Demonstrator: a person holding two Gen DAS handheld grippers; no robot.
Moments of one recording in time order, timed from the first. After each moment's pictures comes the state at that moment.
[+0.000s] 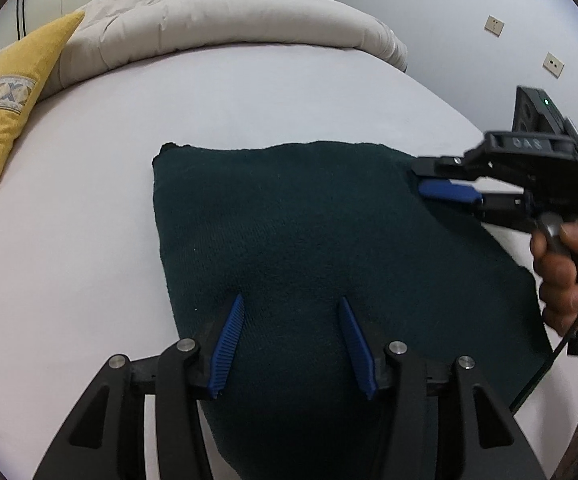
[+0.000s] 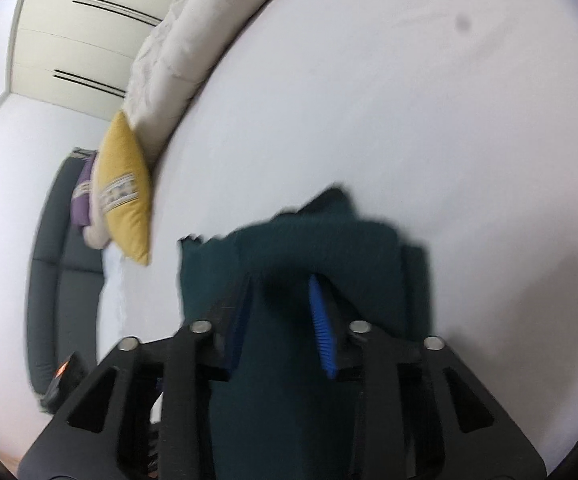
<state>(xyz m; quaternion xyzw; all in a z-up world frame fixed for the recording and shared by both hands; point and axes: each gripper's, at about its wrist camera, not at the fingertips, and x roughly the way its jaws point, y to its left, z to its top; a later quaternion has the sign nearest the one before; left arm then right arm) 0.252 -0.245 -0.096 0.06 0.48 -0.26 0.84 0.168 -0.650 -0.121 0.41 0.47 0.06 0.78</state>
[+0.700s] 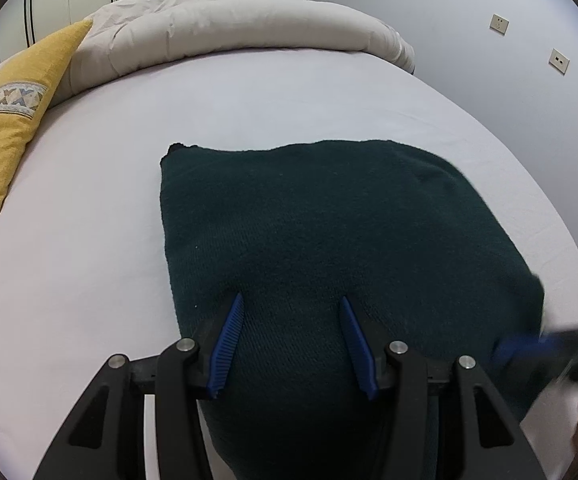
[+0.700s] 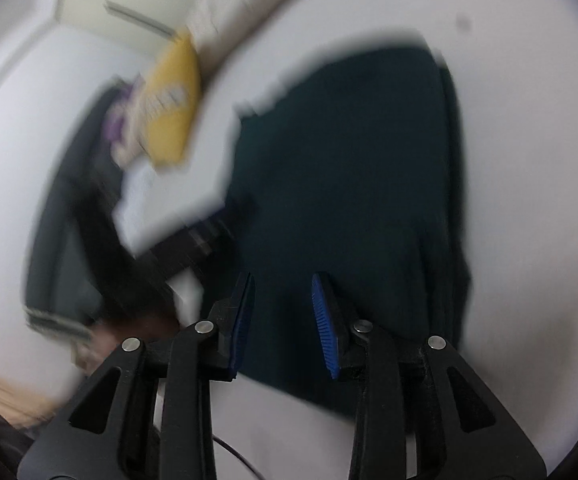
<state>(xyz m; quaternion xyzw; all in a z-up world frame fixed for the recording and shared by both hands) 0.243 -0.249 -0.097 0.08 0.46 -0.24 0.85 0.054 -0.591 -0.117 0.33 0.51 0.16 0.78</state>
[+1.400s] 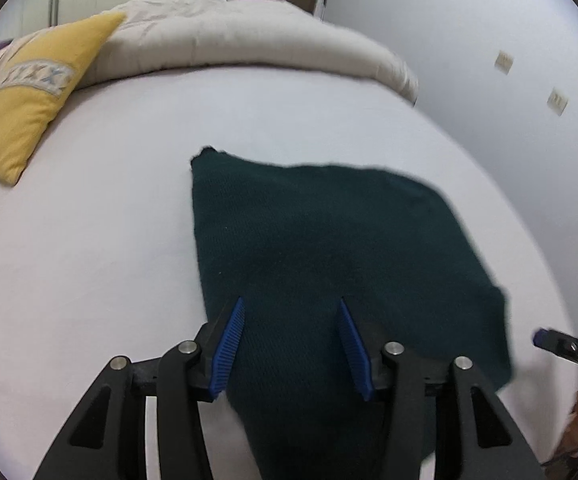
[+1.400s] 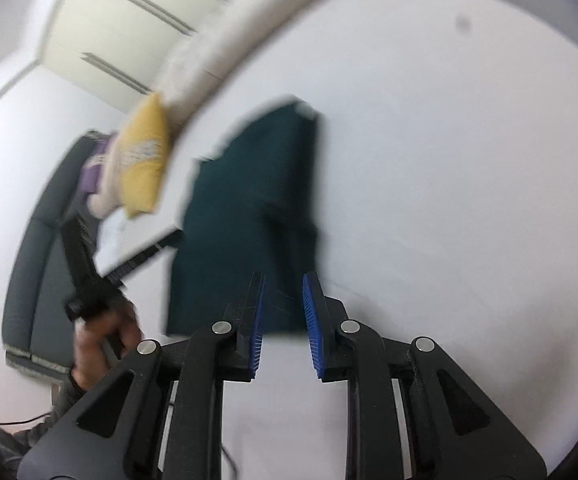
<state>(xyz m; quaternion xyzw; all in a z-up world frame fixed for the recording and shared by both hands) 0.221 -0.209 -0.065 0.00 0.45 -0.25 0.86 -0.047 -0.647 -0.072 0.35 0.42 0.08 0.83</state>
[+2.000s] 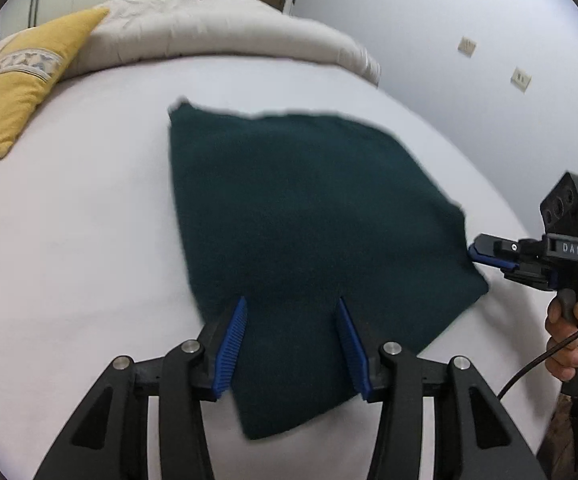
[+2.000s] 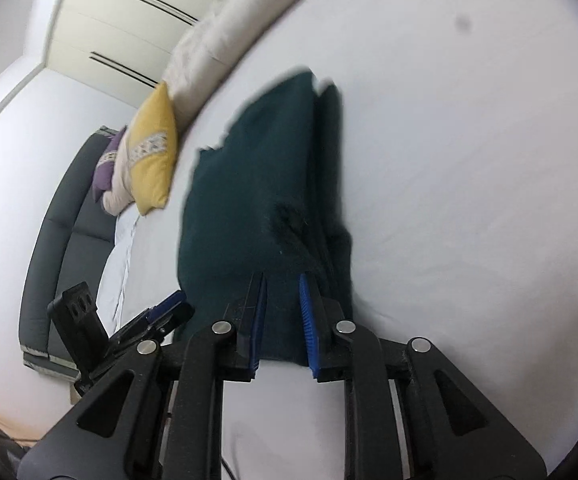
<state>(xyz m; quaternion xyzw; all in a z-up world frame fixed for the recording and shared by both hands) 0.160 -0.194 -0.084 0.00 0.44 -0.30 0.85 -0.012 -0.619 -0.105 0.37 0.42 0.11 0.82</state>
